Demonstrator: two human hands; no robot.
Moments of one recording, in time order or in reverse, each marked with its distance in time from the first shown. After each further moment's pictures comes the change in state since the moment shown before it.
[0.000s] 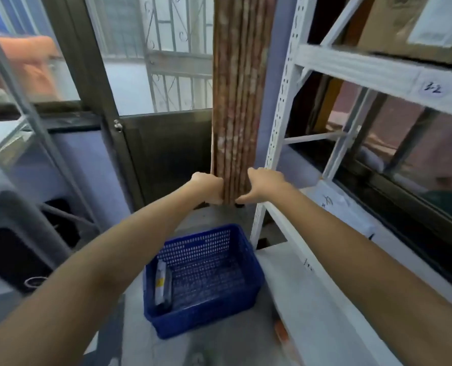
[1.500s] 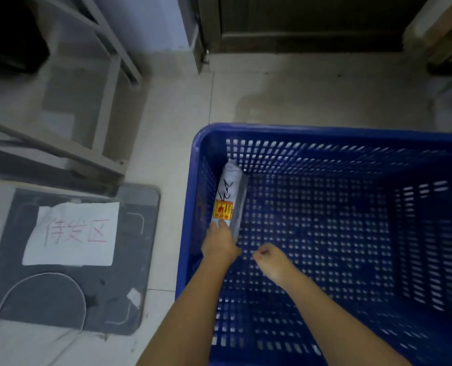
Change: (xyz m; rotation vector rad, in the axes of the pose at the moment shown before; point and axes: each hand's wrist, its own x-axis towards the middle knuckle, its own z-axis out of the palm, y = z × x) left_hand 0.290 -0.288 0.760 -0.818 -0.522 -0.812; right_hand 0.407 -0.233 0.779 0.798 -0.945 0.340
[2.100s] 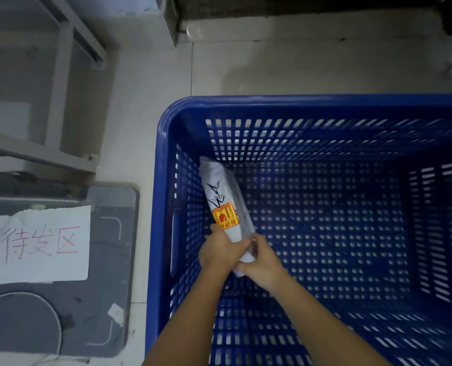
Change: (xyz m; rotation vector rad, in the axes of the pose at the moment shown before) left_hand 0.043 0.006 0.040 -0.186 0.061 -0.115; right_hand 0.057 0.022 0.020 0.284 -0.065 -0.169
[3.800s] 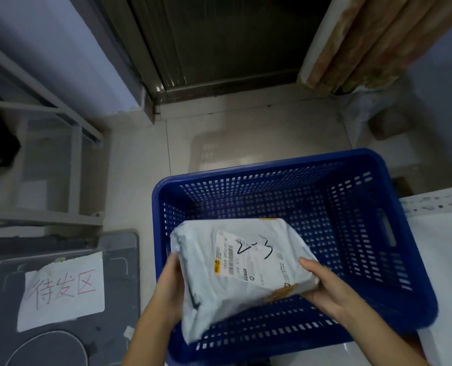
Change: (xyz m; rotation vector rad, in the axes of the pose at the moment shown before) left_hand -0.224 0.061 -0.155 -1.265 -0.272 -0.087; right_hand -0.234 -0.070 -0.145 0.960 0.028 0.062
